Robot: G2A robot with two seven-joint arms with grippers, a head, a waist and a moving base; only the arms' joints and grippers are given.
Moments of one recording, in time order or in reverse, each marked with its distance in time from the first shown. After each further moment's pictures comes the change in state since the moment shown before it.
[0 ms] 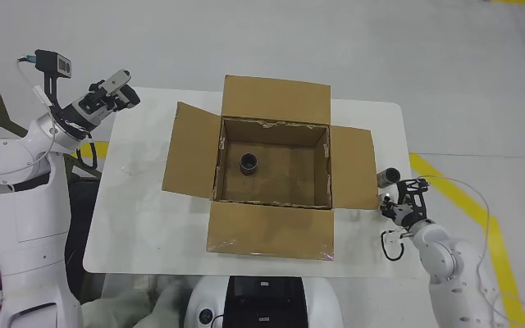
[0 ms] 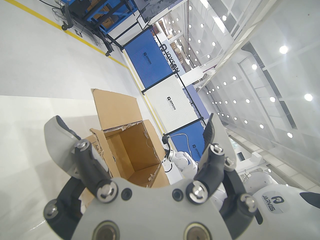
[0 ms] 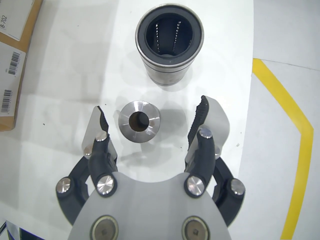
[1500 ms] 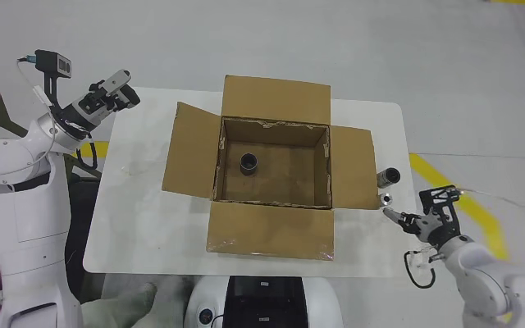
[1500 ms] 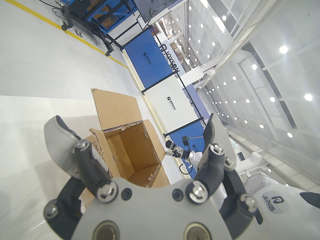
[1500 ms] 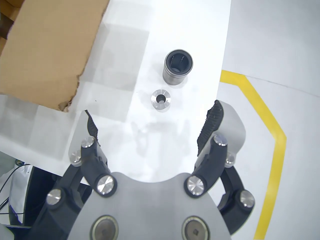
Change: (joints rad) left arm 0.000 0.000 0.000 0.000 0.000 0.000 0.000; right arm -0.269 -0.015 0.201 -0.483 0.080 -0.057 0.231
